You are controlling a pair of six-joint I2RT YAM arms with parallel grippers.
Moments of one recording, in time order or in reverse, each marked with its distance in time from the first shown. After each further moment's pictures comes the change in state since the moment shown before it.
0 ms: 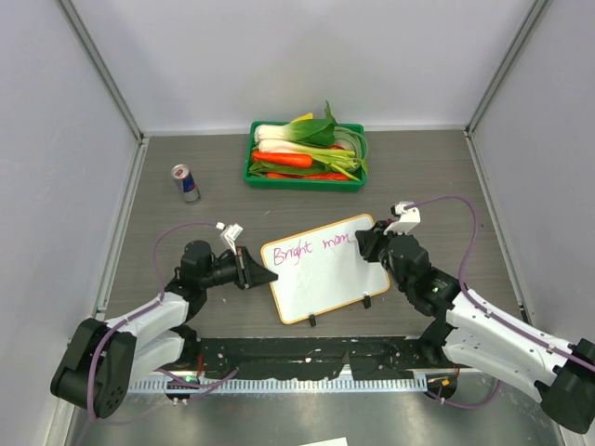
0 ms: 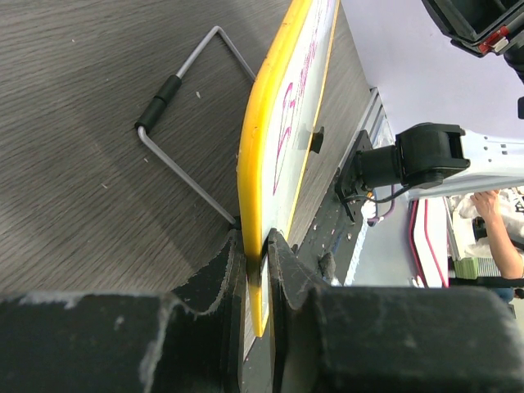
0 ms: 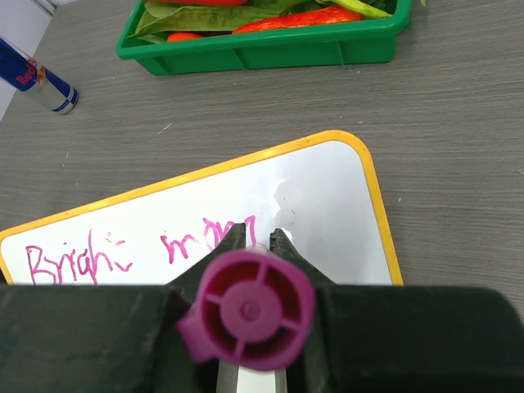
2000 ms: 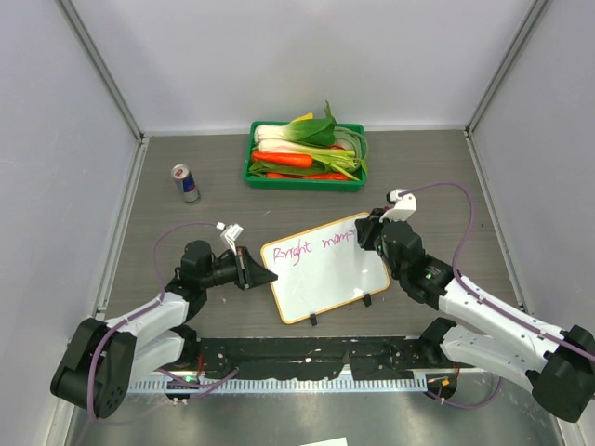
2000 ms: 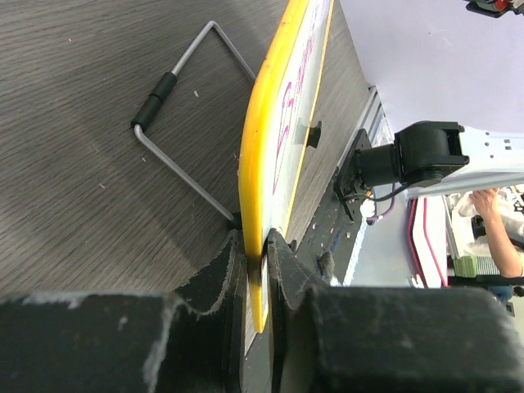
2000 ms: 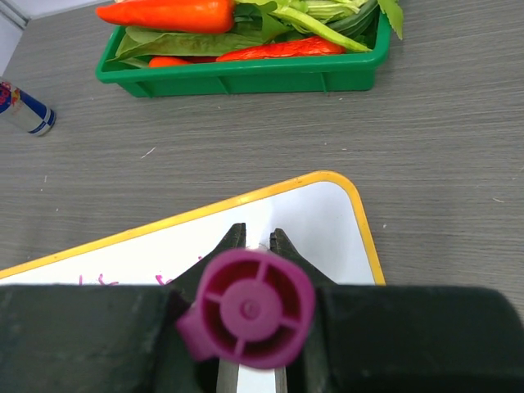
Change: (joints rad) left arm -0.001 0.000 0.000 0.001 0.004 0.000; right arm -0.026 0.117 0.110 -0.015 0.040 -0.035
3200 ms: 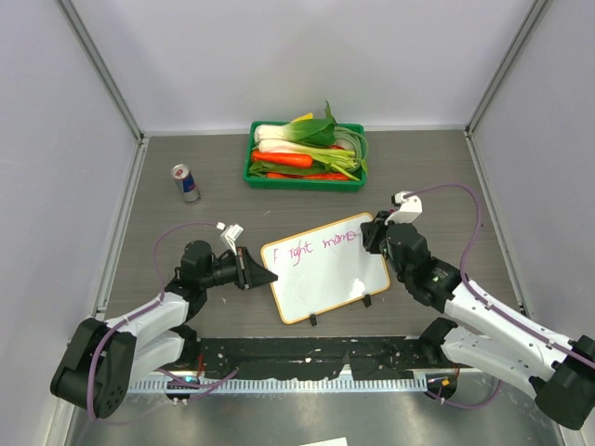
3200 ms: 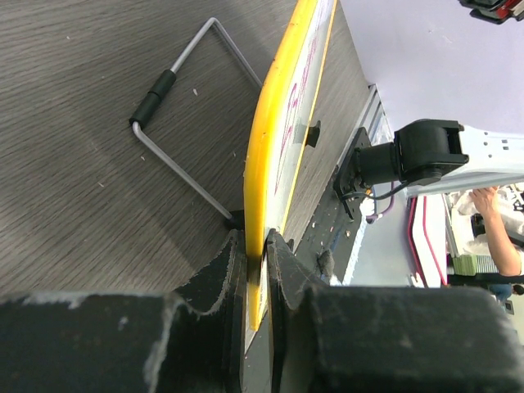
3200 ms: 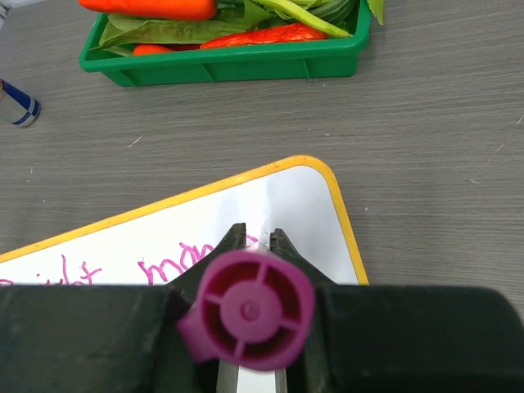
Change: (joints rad) left arm -0.001 0.000 0.000 -0.002 0.003 0.001; right arm -0.009 -0.060 -0.006 -0.091 -0.007 0.013
